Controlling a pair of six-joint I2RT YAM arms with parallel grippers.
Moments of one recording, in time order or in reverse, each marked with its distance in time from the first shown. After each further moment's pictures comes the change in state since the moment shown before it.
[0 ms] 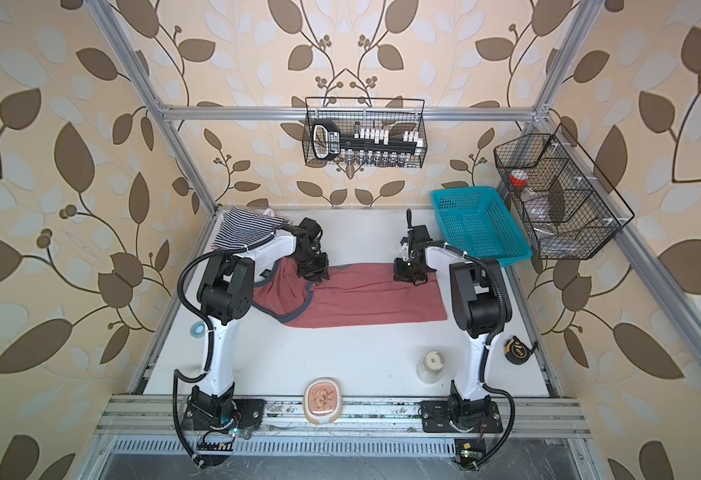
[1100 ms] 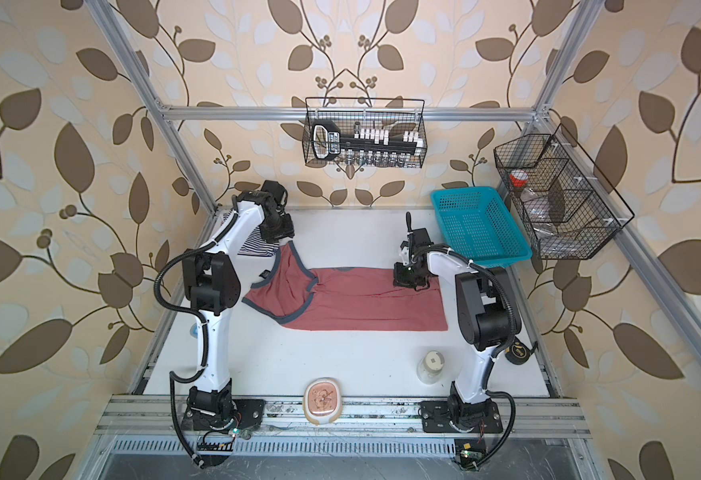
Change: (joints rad) left arm 0.204 0.124 0.531 -0.251 -0.329 0.031; right arm 0.025 -0.087 -0.045 -0.045 -0.010 0.029
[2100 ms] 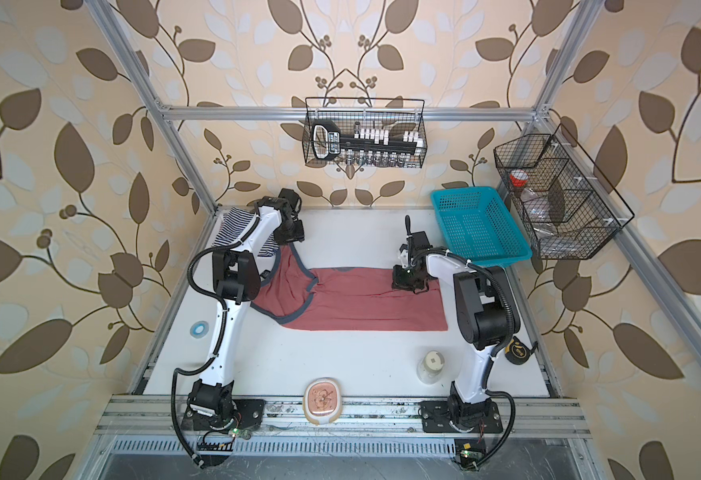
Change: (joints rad) left arm -0.005 0.301 0.259 -0.005 -0.047 0.058; right arm 0.003 0.004 -0.038 0.039 -0.018 0.017
